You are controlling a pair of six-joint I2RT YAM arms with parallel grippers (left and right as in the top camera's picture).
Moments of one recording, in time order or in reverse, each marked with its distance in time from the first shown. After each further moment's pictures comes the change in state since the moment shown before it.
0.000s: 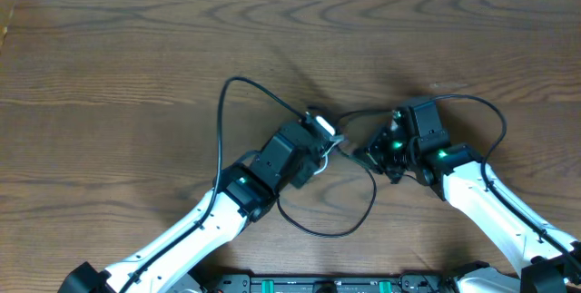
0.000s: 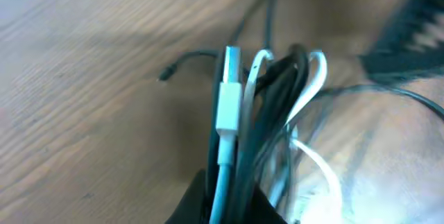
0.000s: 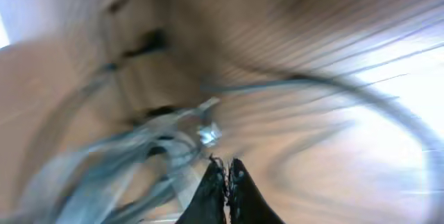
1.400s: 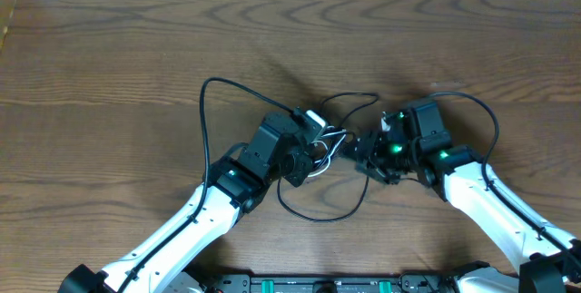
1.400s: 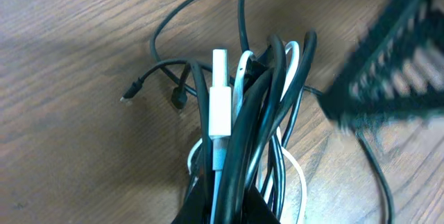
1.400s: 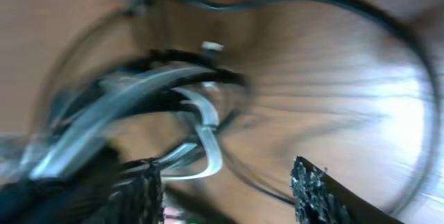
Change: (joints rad) left arm 0.089 0.000 0.000 -0.019 0.253 -0.046; right arm -0.029 0.006 -0.016 0.085 -0.226 -0.166
